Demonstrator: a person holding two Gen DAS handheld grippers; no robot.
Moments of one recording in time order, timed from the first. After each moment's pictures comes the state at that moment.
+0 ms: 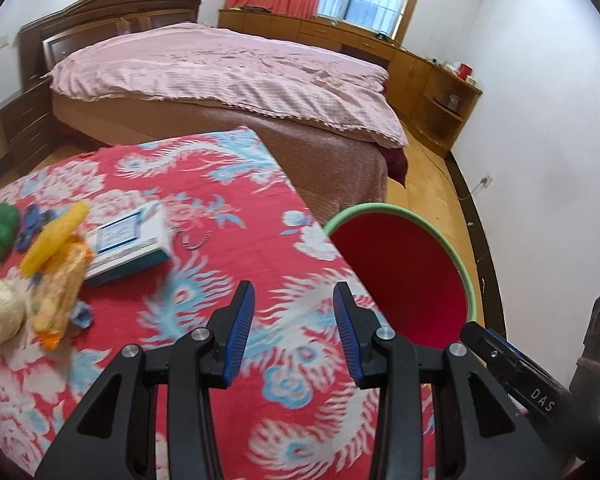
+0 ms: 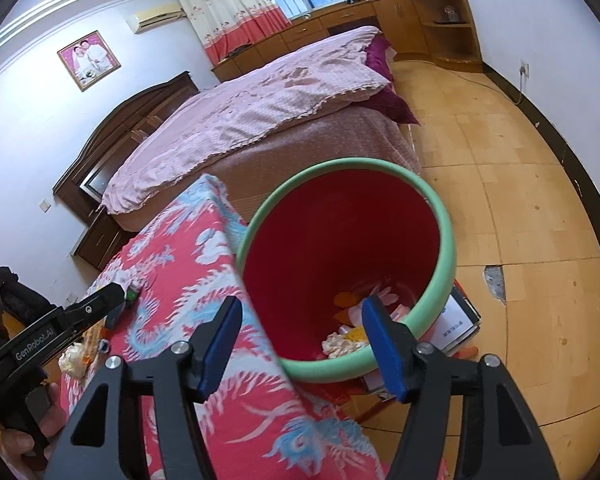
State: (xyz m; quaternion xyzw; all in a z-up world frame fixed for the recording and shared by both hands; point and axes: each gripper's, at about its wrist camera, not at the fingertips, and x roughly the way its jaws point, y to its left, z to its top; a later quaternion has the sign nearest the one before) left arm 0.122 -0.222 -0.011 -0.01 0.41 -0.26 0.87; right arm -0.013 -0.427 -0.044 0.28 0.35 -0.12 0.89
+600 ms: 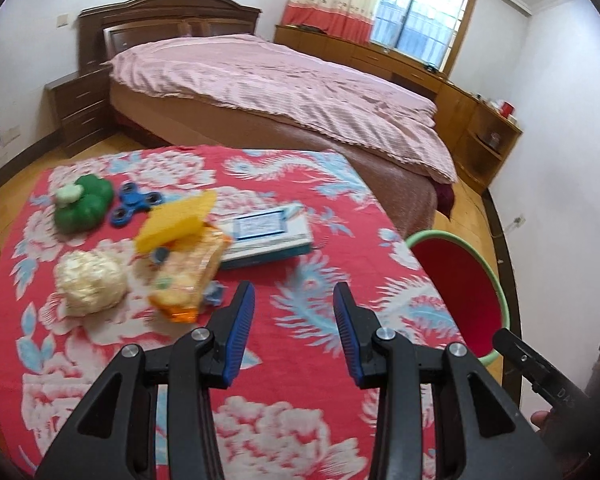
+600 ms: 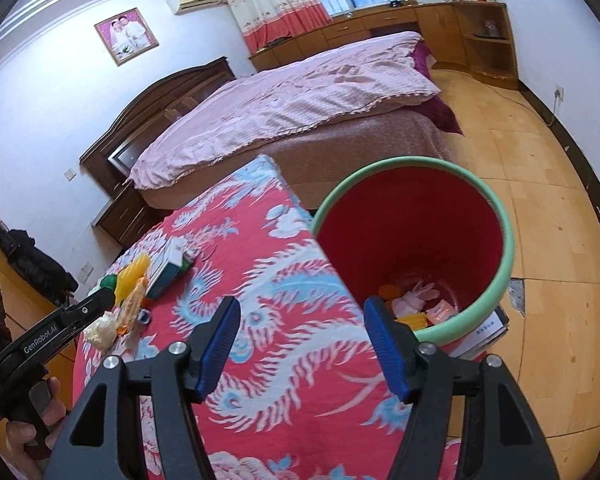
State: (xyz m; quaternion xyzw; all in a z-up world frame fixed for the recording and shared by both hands) left arm 0.117 -0.115 -0.001 -0.05 0.39 -0.17 0.90; right arm -0.002 -0.359 -0.024 0.24 0.35 -0.07 0.90
